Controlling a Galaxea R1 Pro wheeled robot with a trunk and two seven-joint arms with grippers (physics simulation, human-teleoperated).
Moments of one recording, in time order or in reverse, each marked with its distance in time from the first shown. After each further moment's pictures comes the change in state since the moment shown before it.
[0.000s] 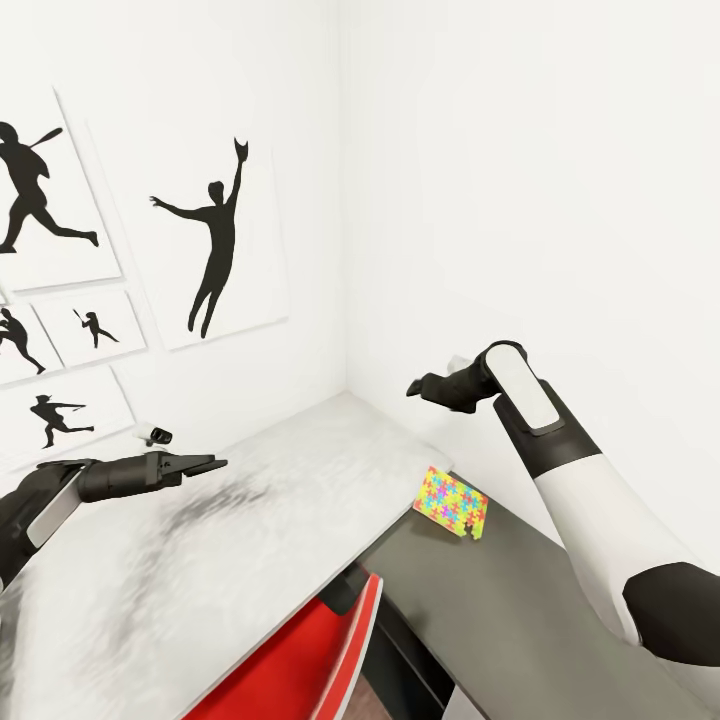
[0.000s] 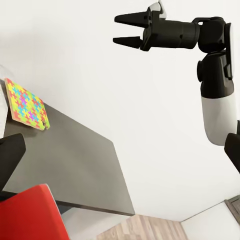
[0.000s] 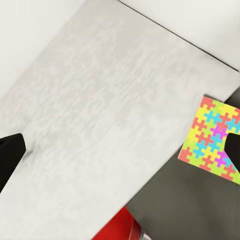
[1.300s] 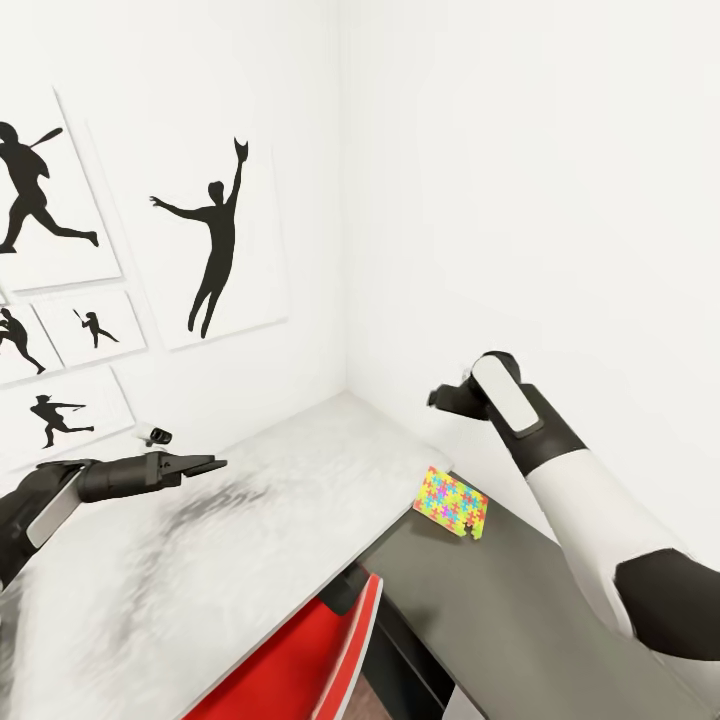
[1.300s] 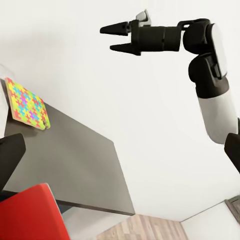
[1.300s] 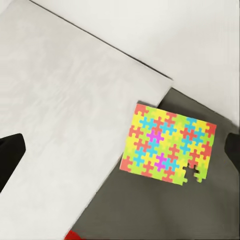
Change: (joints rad) left arm 0.001 0.001 0.000 0.000 -0.001 0.000 0.000; right arm -0.020 0.017 0.004 0.154 0.216 -0.078 -0.013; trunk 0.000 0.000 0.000
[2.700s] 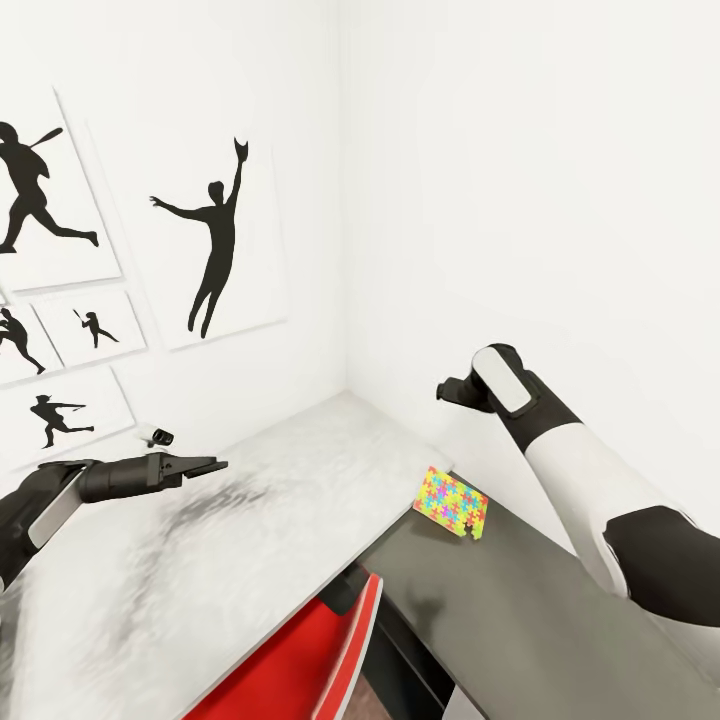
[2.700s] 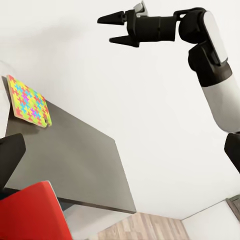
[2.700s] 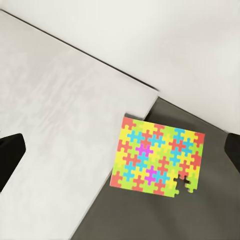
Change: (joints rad) left arm 0.000 -0.002 -0.001 0.000 -0.011 0.001 0.003; right arm -0.110 0.005 -0.002 0.236 0.105 -0.073 0.125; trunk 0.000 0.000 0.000
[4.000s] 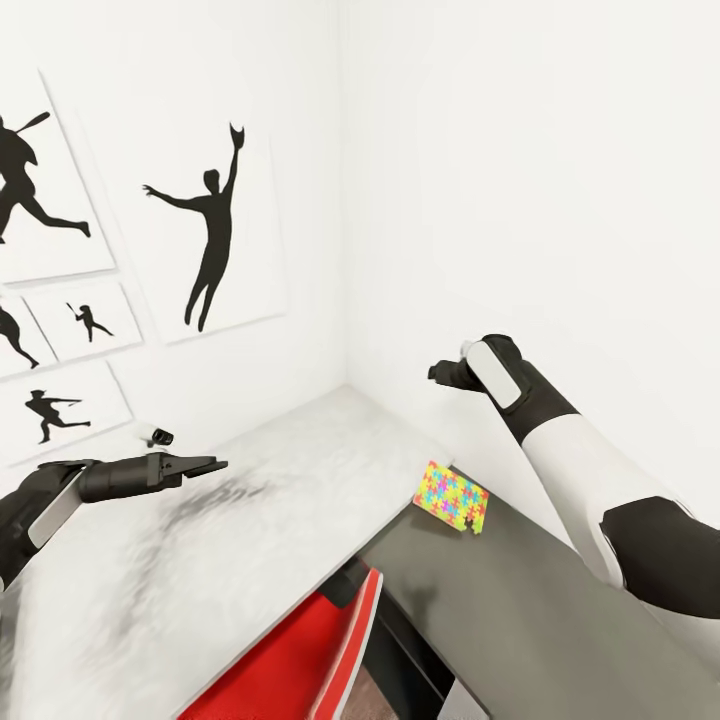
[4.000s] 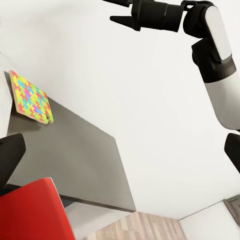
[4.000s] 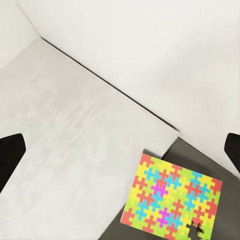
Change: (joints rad) left arm 0.000 0.000 0.001 0.000 0.000 -0.001 -0.001; right arm -0.030 0.014 0.001 0.005 0.231 -0.044 0.256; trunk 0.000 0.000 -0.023
